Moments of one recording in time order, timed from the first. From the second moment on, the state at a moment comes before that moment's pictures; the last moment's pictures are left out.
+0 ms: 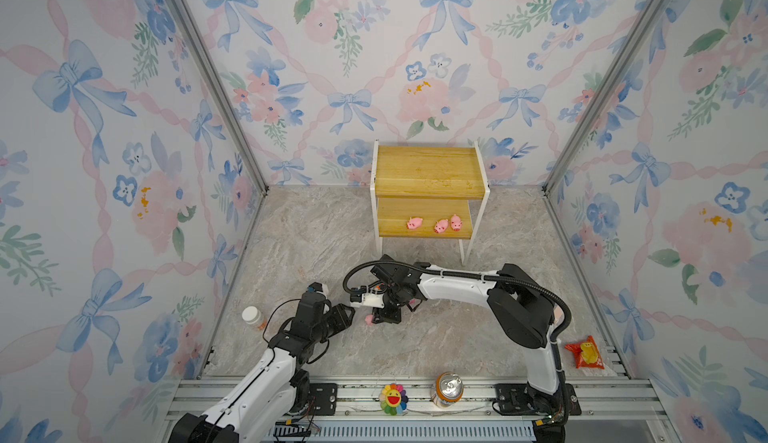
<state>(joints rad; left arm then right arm) -0.30 0.80 0.15 -0.13 0.23 -0.78 1.00 2.05 1.41 -0.54 -0.37 -0.47</state>
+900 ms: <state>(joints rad) -0.25 0.93 0.23 -0.07 0.30 -0.65 0.96 1.54 1.36 -0.56 0.36 0.48</state>
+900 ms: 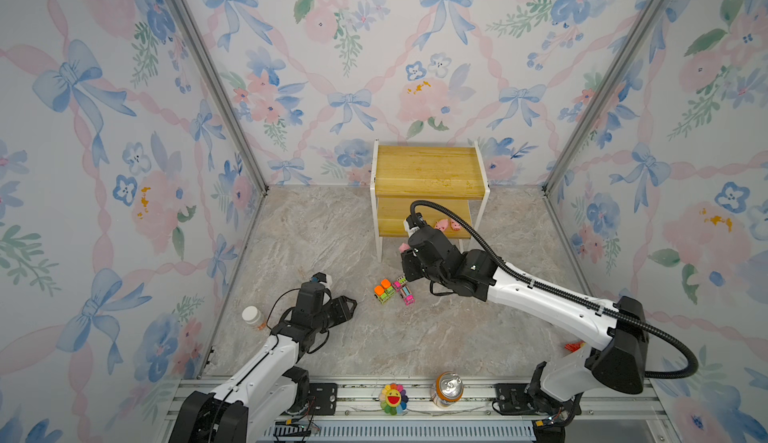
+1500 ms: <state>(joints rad) -0.25 0.93 0.23 -0.07 0.30 -0.65 0.93 1.72 1.44 -0.47 0.51 0.63</state>
